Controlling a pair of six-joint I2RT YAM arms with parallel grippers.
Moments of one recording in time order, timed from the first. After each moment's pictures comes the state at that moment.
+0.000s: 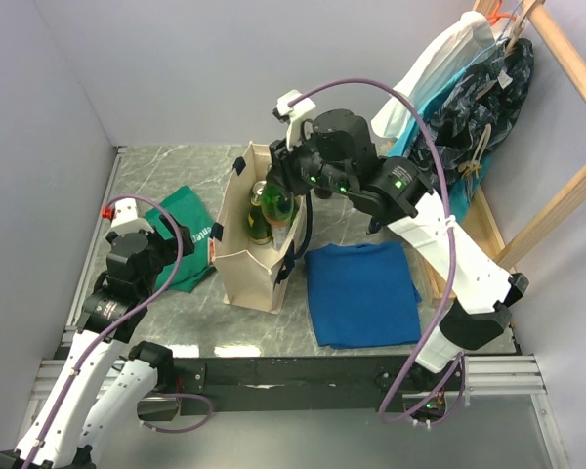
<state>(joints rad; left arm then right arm) -0.30 0.59 0.73 -0.45 -0.34 -0.46 0.87 1.61 2.08 -0.85 0.03 0.07</state>
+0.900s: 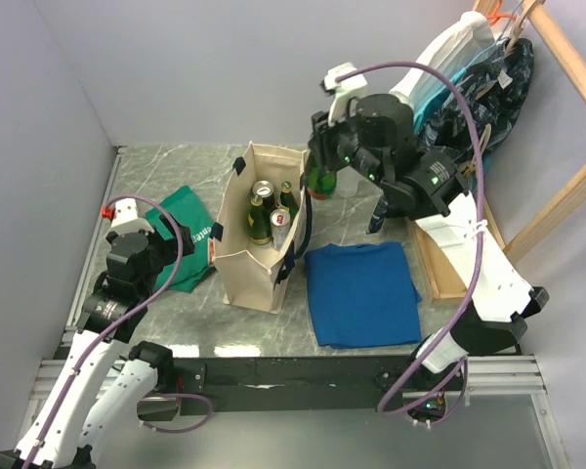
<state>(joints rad) -0.30 0.59 0.73 -0.45 -0.34 -0.46 0.77 1.53 2.10 -0.84 0.22 0.01</state>
